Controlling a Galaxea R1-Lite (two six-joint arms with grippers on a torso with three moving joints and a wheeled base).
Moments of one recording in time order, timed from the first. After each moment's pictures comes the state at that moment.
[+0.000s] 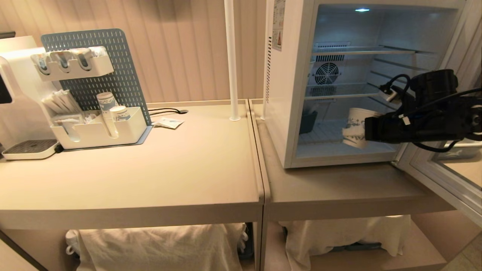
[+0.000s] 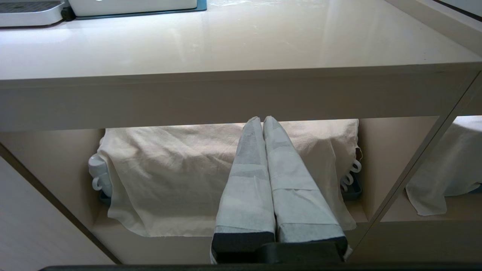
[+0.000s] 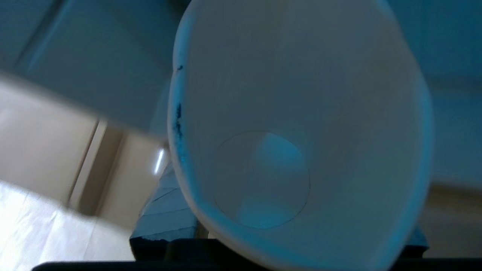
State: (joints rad) left arm 0.01 0.00 0.00 0.00 0.00 0.01; right arm 0.02 1.87 -1.32 0.00 0.38 0.08
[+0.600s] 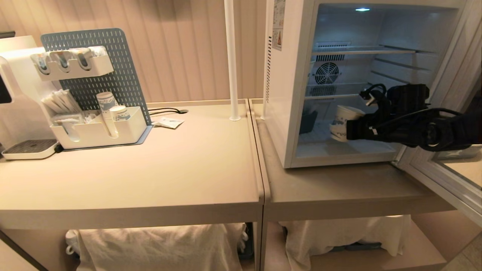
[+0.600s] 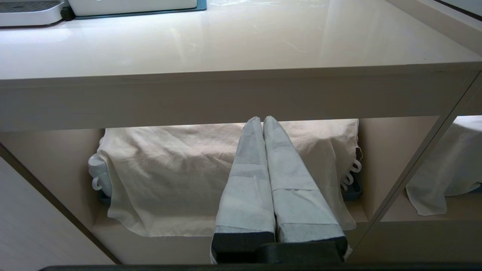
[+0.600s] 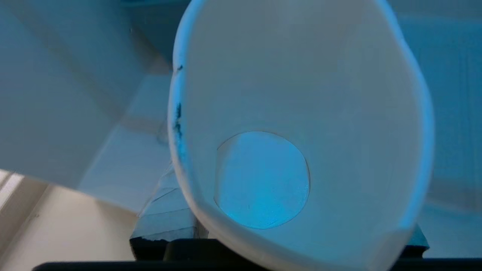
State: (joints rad) left arm 0.01 0.00 0.00 0.00 0.00 0.01; right arm 0.02 2.06 -1.36 -0.30 0.38 -0.05
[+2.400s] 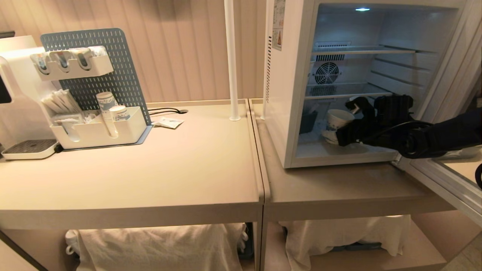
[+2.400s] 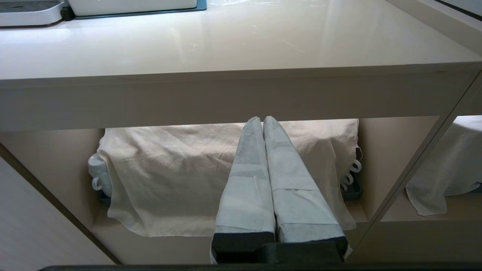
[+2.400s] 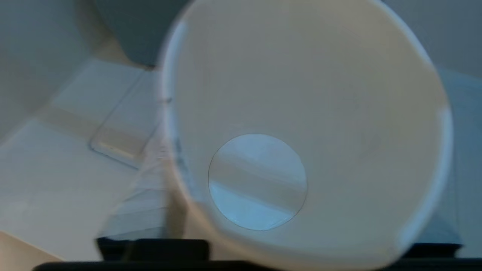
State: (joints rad) left arm 0.01 0.00 0.00 0.00 0.00 0.01; right arm 0.03 2.18 -1.40 -0.44 0.35 -0.26
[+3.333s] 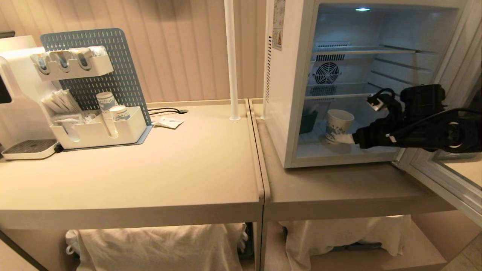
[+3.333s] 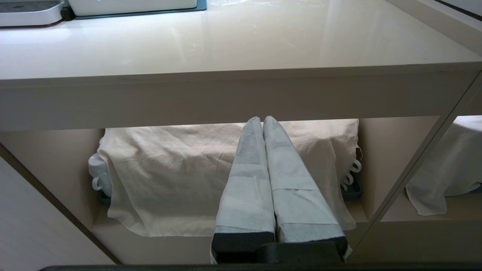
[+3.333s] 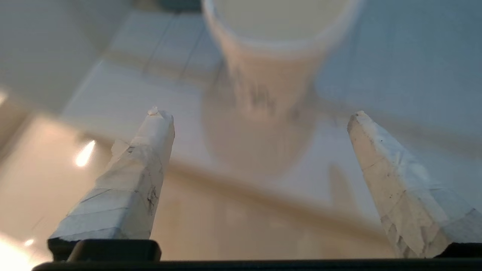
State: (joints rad) left arm 0.01 0.00 0.00 0.00 0.00 0.01; right arm -0.01 1.94 -1.26 -0.18 0.35 -0.20
